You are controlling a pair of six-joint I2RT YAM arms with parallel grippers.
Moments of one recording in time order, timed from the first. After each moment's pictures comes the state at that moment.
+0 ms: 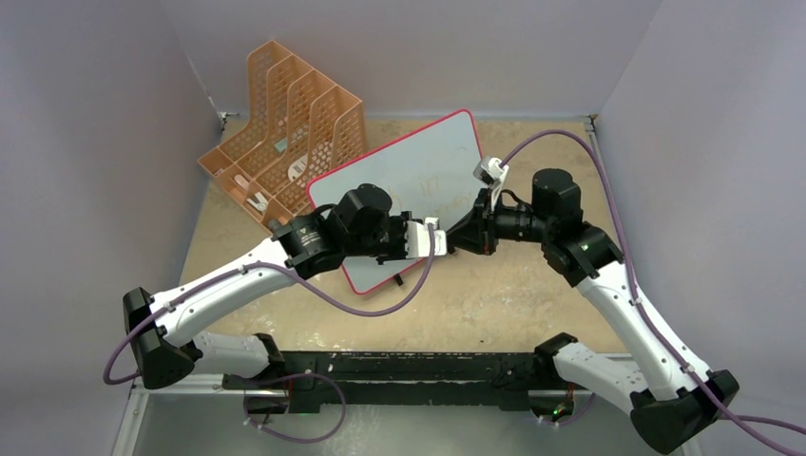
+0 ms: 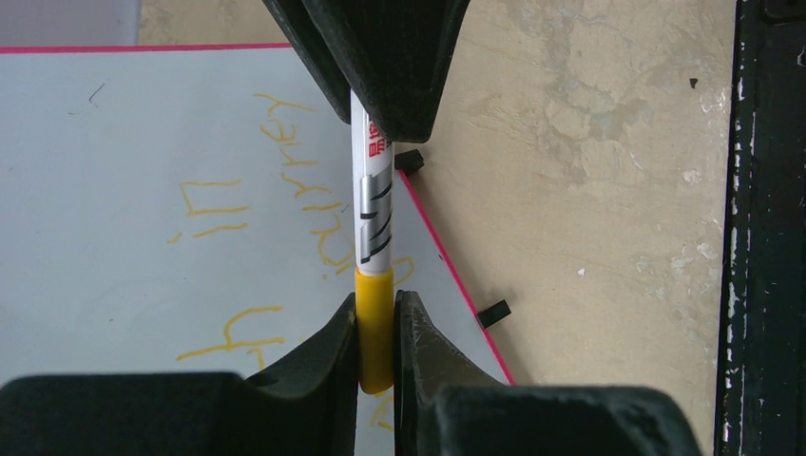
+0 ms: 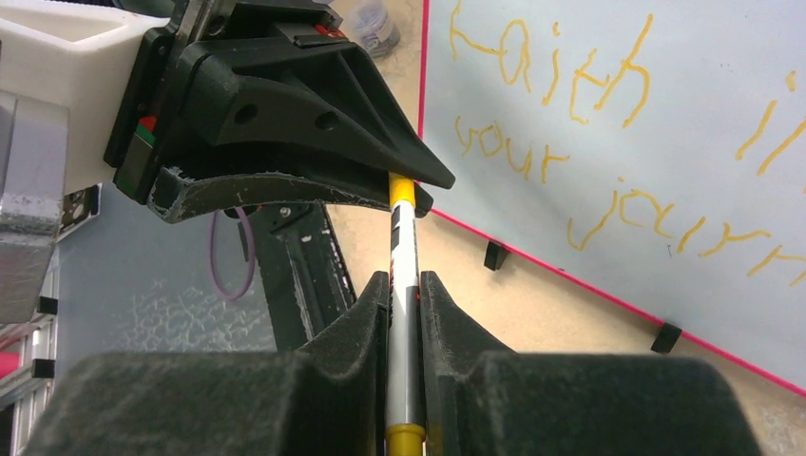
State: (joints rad) left arm -0.98 1.26 1.24 -0.56 0.17 0.63; right arm 0.47 0.96 1.04 -0.46 -0.79 0.12
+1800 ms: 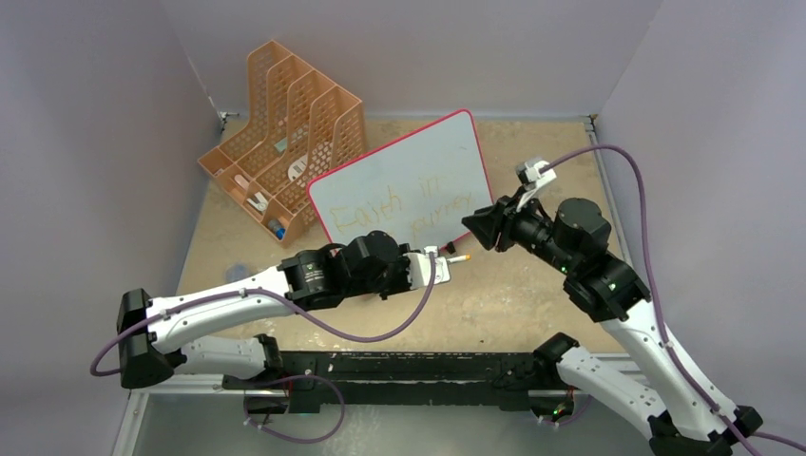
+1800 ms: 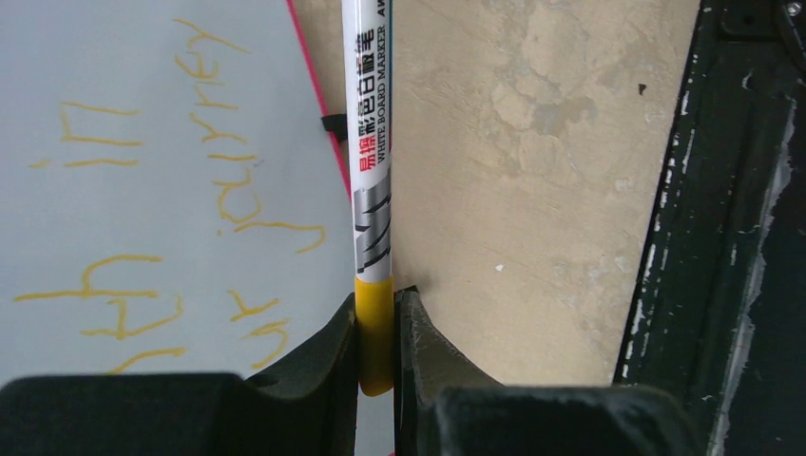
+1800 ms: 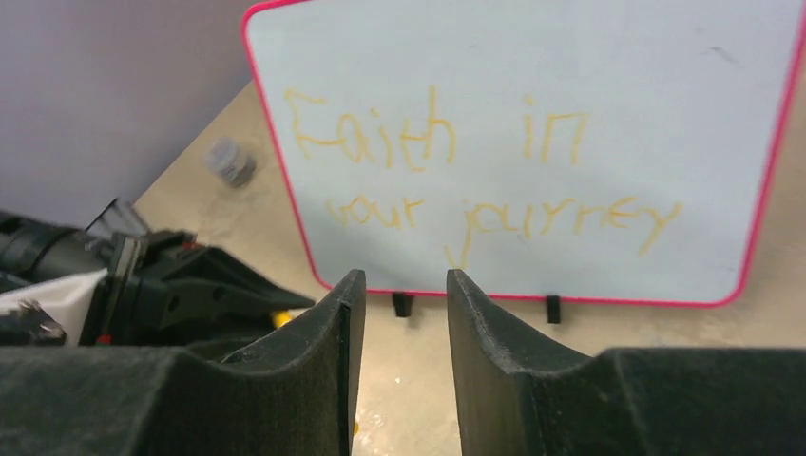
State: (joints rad) left arm -1.17 1.16 1.04 -0.46 -0.10 0.38; right arm 0.58 0.77 0.99 -0.43 -0.24 0.29
